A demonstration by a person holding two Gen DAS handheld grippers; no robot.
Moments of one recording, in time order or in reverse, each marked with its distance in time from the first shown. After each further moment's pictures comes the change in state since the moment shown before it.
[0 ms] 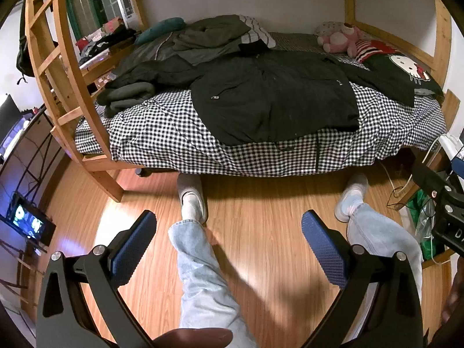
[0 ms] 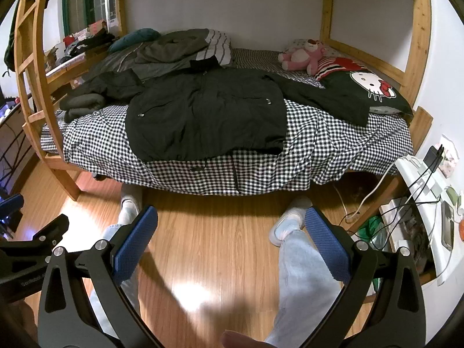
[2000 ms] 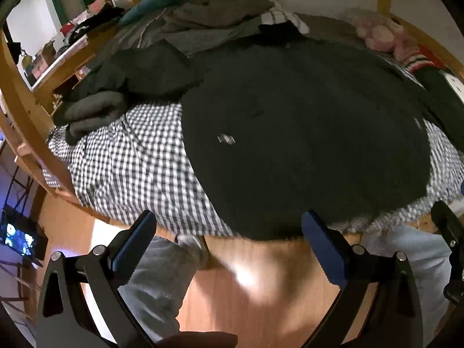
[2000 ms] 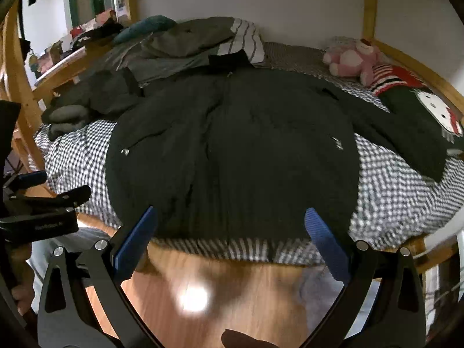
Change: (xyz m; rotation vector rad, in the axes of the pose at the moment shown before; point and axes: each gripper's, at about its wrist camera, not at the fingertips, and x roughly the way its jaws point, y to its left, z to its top) left arm 0.246 0.032 0.208 -0.027 0.131 0.012; right arm 0.239 0.060 0.161 -0.055 0.045 0.123
